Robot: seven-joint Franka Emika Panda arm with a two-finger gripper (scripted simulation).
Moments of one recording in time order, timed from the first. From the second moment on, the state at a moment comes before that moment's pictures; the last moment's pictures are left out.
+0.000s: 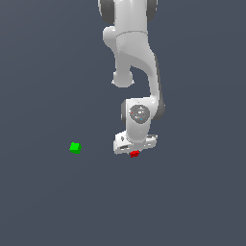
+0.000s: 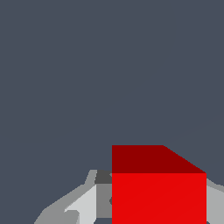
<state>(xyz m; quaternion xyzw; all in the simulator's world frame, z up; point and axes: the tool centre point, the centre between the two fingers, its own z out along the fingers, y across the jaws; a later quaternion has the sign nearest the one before) 0.021 0.055 0.020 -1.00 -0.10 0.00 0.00</state>
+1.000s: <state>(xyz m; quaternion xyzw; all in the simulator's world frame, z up) 0.019 0.055 0.095 -1.00 -0.10 0.00 0.00</state>
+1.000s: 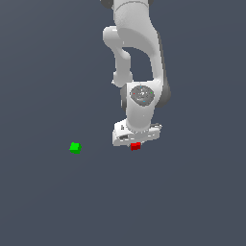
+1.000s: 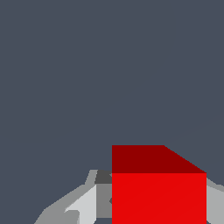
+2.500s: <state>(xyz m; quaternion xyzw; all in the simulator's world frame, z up) 0.007 -0.105 0.088 -1.00 -0.10 0.00 0.00</state>
